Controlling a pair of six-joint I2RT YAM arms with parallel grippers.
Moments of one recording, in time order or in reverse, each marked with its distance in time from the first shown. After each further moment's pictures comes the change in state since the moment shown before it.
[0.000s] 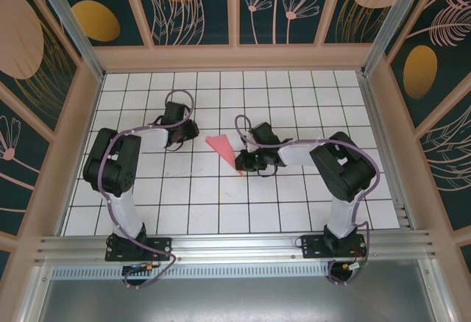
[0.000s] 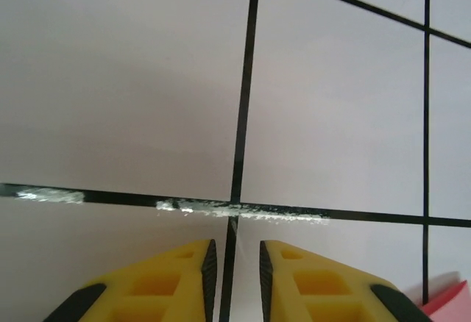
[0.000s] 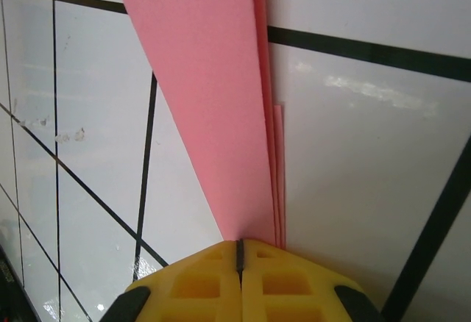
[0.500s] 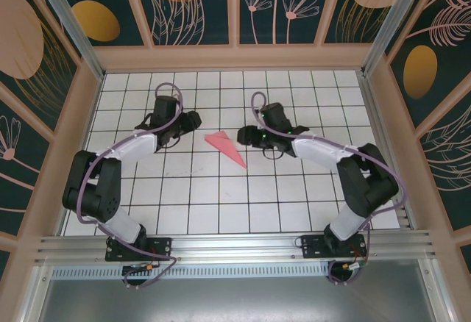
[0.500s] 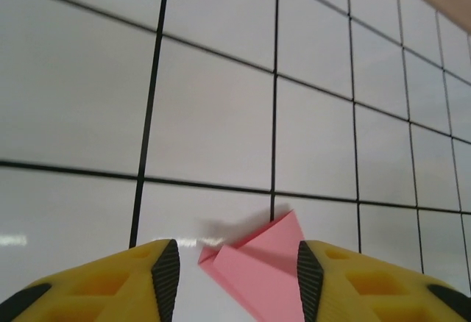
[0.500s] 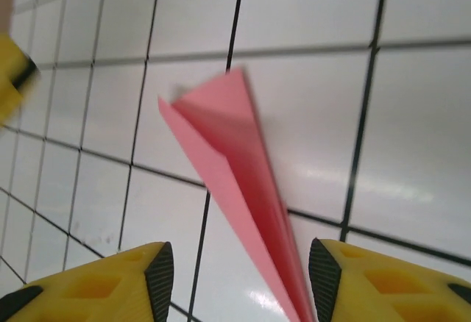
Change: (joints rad) left arm -0.010 -0.243 -0.068 -0.026 0.100 -0.105; right arm -0.092 -0.224 0.077 -0.062 0.209 0.039
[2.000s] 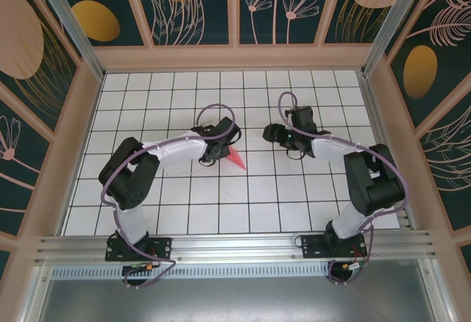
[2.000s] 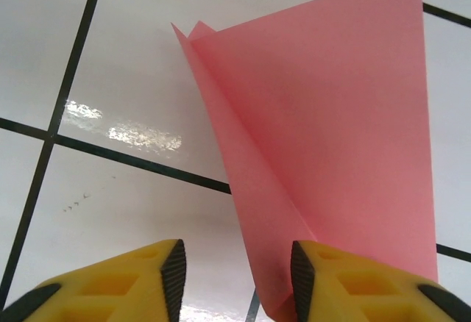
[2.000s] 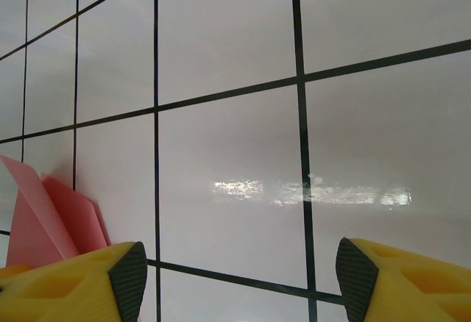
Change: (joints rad) left arm -0.446 0.233 0.248 -0.512 -0.502 -0.390; right arm -0.223 0.005 -0.155 0.090 0.003 -0.043
